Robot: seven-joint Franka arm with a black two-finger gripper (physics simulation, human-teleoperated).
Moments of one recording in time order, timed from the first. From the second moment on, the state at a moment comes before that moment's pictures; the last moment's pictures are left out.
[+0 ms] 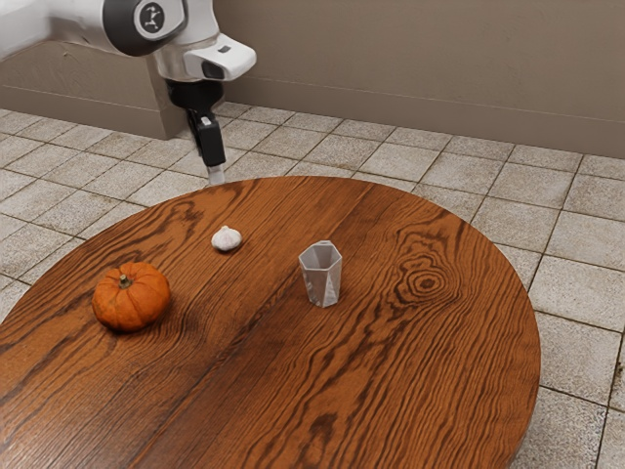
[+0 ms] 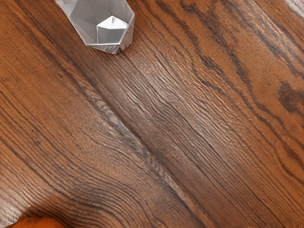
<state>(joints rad) -0.02 0.06 -0.09 -1.51 0.05 1.57 0.61</state>
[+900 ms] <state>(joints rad) -0.12 0.56 0.03 -1.03 0.00 1.58 0.34</state>
